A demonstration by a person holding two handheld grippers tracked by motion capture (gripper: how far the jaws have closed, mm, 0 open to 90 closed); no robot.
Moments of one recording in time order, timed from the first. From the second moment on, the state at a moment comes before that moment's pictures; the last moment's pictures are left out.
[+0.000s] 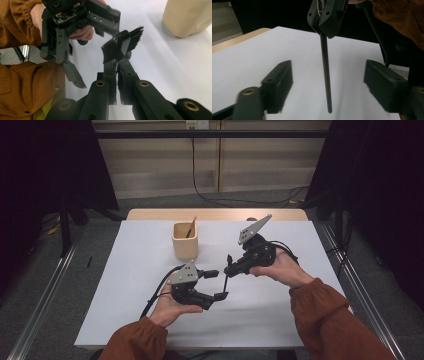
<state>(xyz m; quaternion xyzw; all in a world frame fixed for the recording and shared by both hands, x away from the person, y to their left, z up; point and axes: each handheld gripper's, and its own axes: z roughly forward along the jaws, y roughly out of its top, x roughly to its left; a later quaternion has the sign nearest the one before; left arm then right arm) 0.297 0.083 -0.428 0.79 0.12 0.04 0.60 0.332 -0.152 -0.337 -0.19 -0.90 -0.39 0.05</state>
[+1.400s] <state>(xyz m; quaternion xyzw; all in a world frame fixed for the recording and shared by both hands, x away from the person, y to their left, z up) 0.307 0.073 -0.427 0.79 0.14 0.01 0.60 0.331 -0.153 -0.344 -0.19 -0.90 -0.40 0.05</state>
